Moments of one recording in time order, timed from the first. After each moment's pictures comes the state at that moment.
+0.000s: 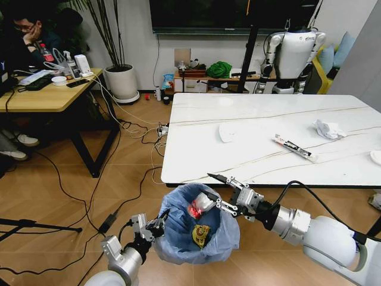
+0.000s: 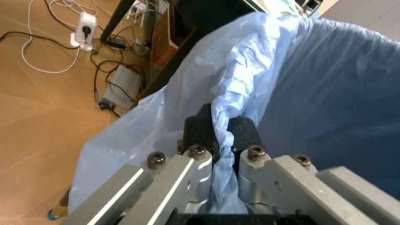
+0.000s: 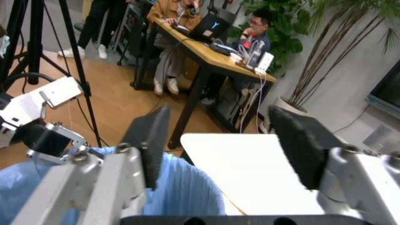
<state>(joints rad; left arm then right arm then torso) 1.61 -1.09 -0.29 -2.15 -0.93 0.19 -0.13 -1.20 0.40 0.05 2.26 0.45 0.19 -0.08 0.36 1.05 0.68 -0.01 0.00</state>
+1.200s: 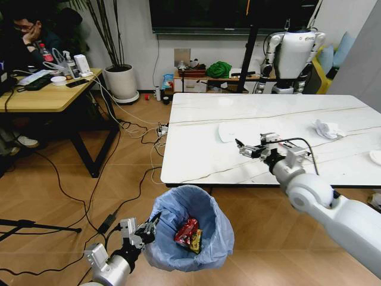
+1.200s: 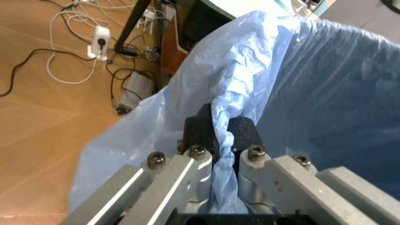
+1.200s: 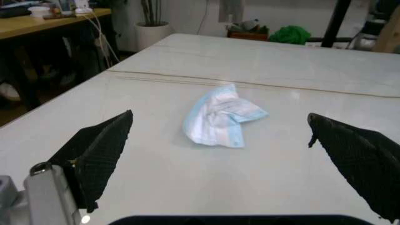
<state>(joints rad) 1.78 -1.04 -0.40 -2.29 -0.90 0.18 -0.13 -0.63 0.67 -0.16 1.85 1.01 -0.22 0.33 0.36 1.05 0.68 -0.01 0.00</state>
